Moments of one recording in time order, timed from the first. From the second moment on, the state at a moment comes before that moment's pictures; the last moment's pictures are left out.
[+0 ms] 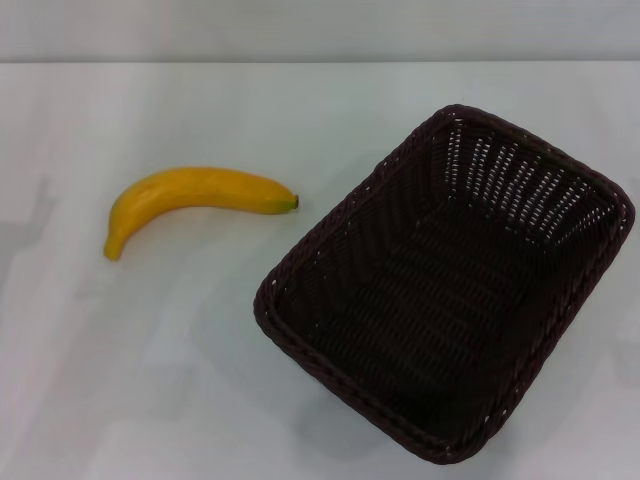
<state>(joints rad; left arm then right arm) -0.33 -2.08 0.88 0.06 -2.72 -1.73 2.77 0.30 2.01 -0.37 -0.04 2.30 1.50 -2.79</state>
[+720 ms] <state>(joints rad) -0.33 -2.08 0.88 0.06 -2.72 -1.72 2.77 0.30 2.01 -0.37 -0.04 2.30 1.50 -2.79</state>
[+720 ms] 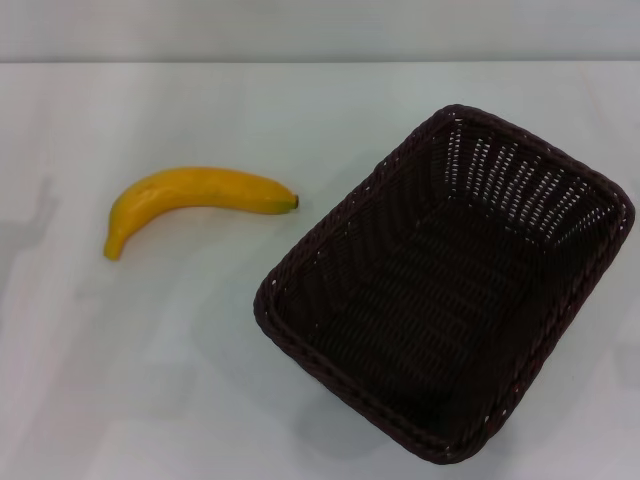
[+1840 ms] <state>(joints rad) -0.33 -2.09 0.88 0.05 -2.72 -1.72 2.77 0.29 2.01 -0.37 -0.03 2.30 1.49 -2.79</state>
